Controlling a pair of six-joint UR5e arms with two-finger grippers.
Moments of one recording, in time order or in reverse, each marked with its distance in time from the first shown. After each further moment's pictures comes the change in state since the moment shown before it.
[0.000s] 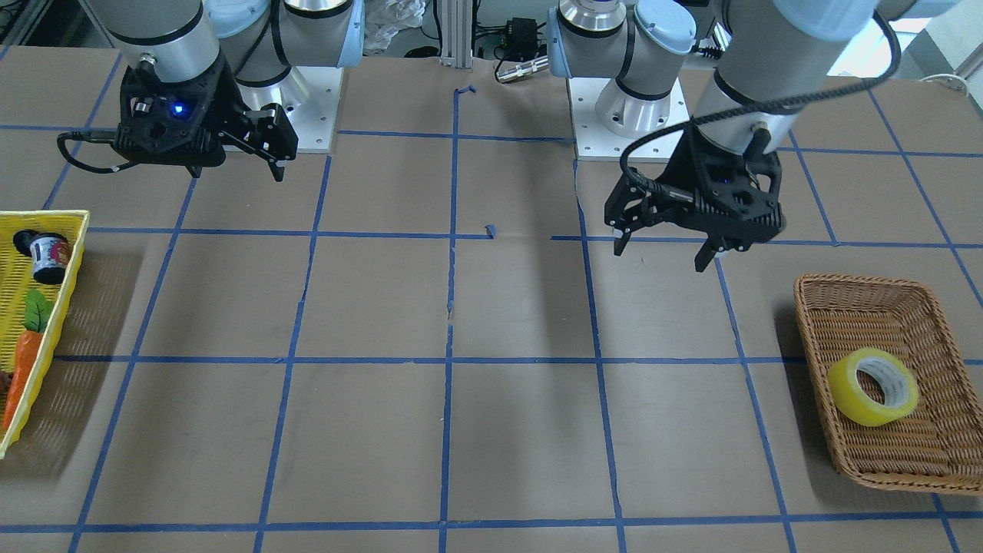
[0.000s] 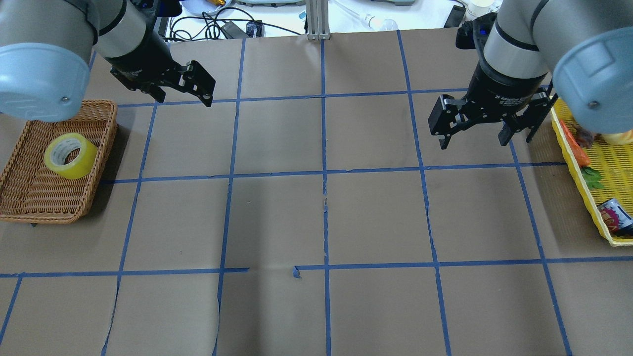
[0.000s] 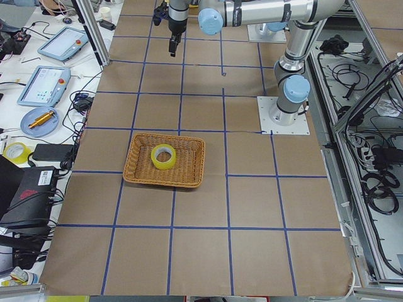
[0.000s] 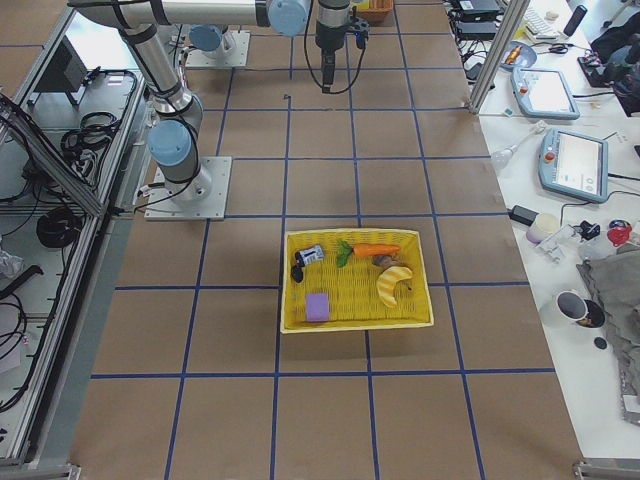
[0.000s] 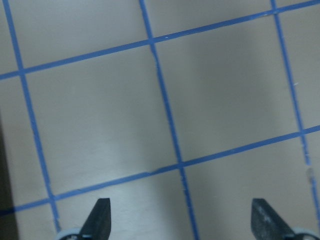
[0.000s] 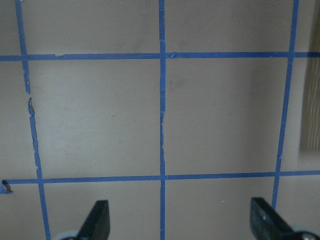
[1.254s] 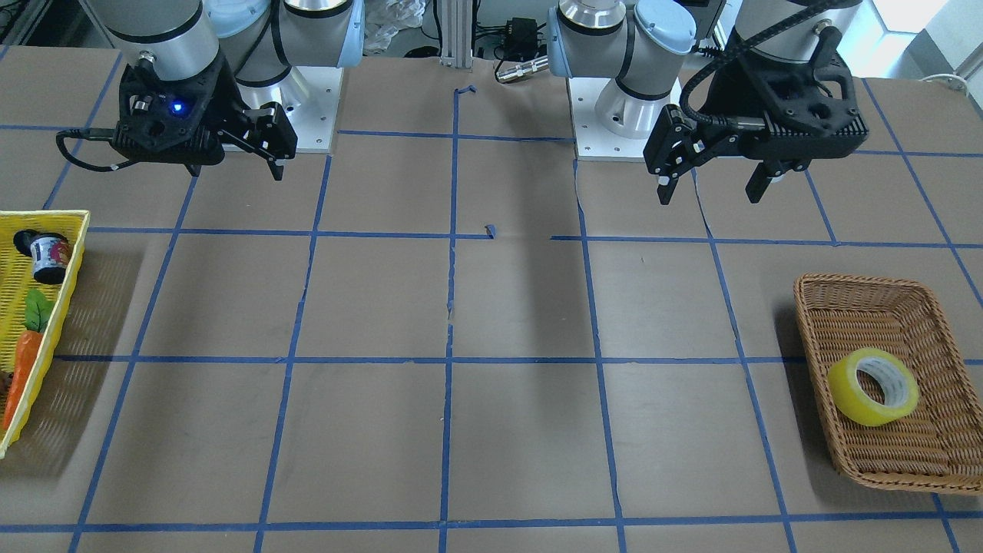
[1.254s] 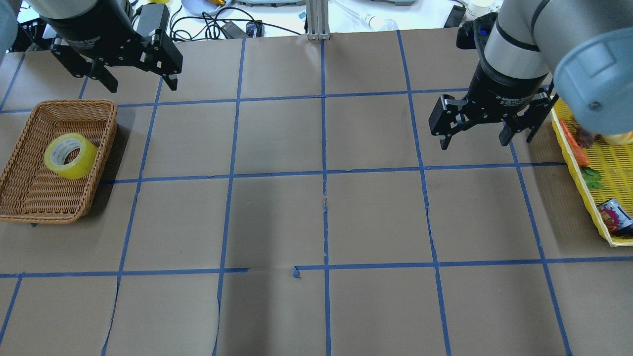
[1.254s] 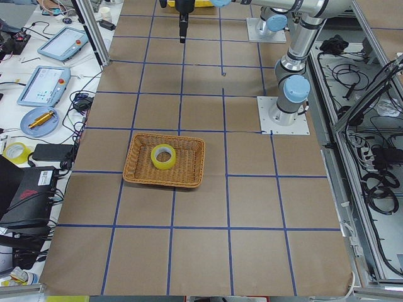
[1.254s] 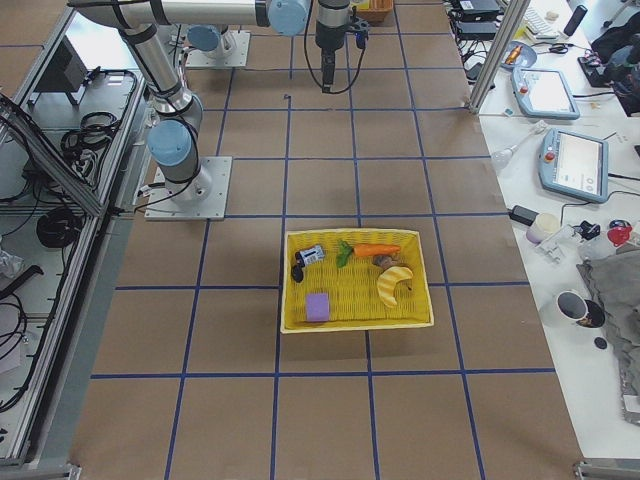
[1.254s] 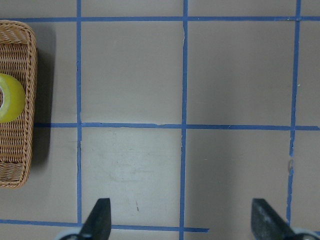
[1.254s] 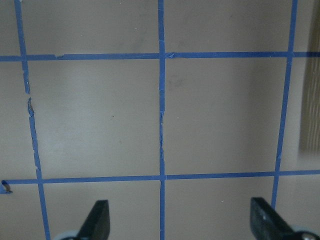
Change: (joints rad) left arm 0.015 0.022 0.163 -0.221 0.093 -0.160; right arm -0.001 -0.003 0.001 0.000 -0.001 0.001
